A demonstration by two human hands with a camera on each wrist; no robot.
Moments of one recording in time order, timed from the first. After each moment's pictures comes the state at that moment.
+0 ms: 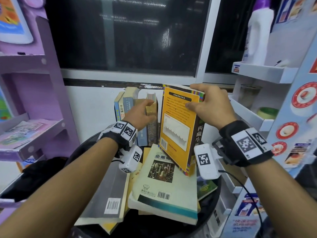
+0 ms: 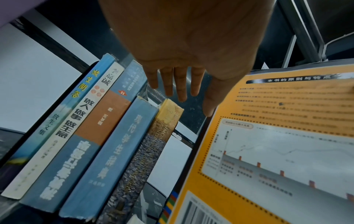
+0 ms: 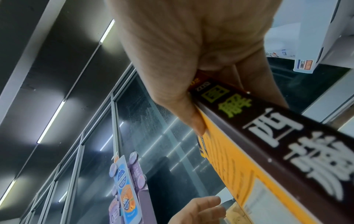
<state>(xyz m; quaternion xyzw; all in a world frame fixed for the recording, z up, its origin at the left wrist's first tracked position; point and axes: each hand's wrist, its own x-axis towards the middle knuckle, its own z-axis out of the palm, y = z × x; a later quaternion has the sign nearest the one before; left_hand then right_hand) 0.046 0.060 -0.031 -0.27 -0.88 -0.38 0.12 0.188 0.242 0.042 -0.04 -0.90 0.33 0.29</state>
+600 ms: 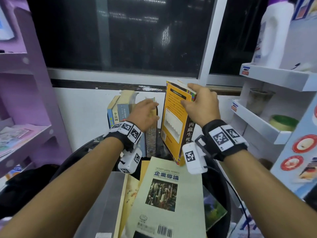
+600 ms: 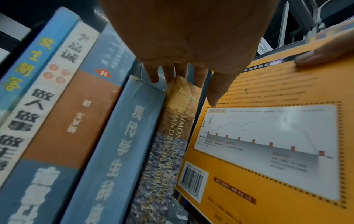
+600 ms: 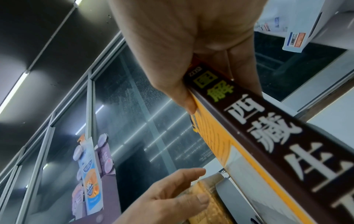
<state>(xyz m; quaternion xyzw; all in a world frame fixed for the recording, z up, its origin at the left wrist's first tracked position) -0.025 0.090 -0.029 -0.30 -0.90 -0.27 0.16 0.084 0.250 0.032 -0.09 -0.88 0.31 0.35</state>
